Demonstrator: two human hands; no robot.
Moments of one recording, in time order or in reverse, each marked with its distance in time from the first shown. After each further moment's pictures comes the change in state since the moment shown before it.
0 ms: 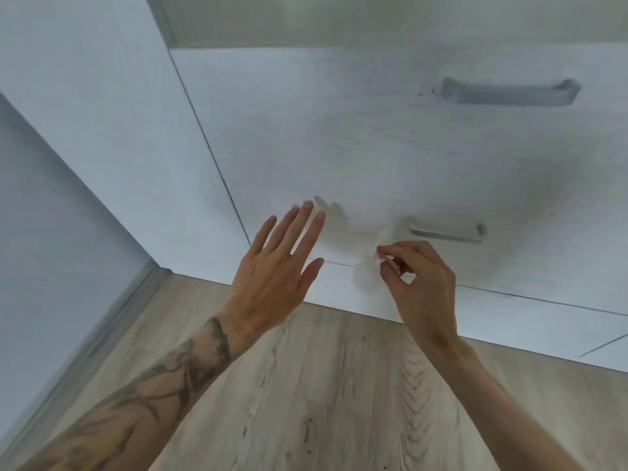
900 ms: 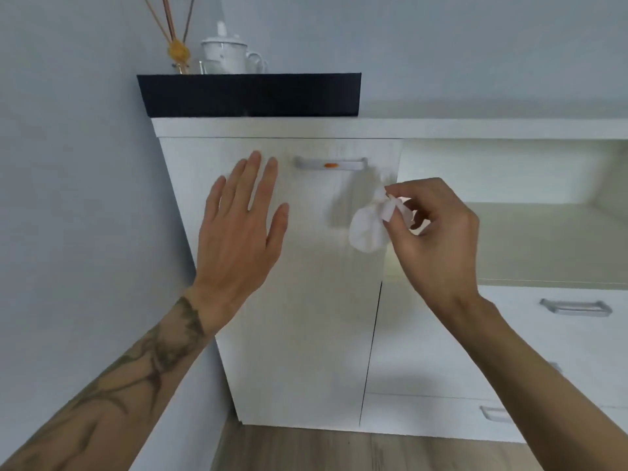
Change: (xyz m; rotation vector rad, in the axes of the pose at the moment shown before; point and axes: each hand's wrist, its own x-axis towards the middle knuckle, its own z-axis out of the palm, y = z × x) left_hand 0.106 -0.381 -0.288 -0.103 0.521 -0.101; right_hand 0.187 -0.462 0.115 -0.089 0.369 -0.358
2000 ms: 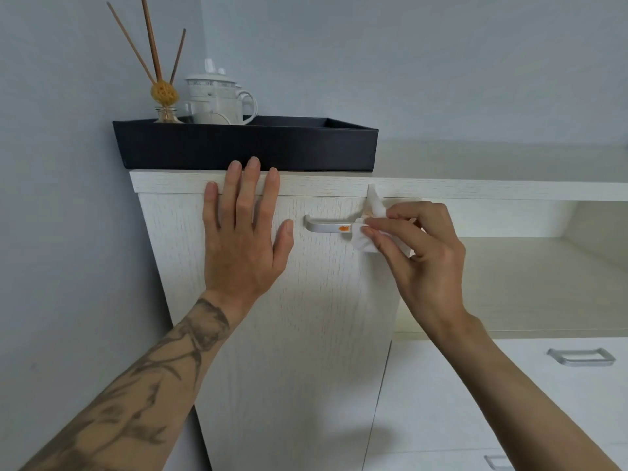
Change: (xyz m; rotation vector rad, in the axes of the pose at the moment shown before) left_hand 0.081 -0.048 0.089 0.051 0.379 0.126; right_hand 0.059 0.028 0.054 -0.252 0.095 -0.322
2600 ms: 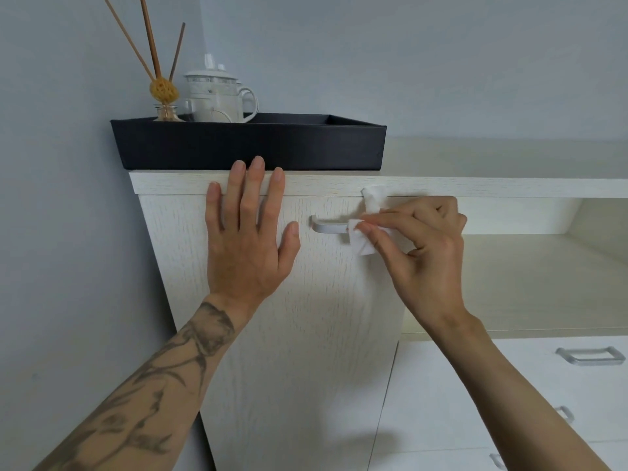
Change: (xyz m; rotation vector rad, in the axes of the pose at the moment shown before) left_hand -0.001 -0.001 0.001 -0.007 -0.012 0.013; right_hand 0.006 -0.013 0.011 0.053 -0.027 0.117
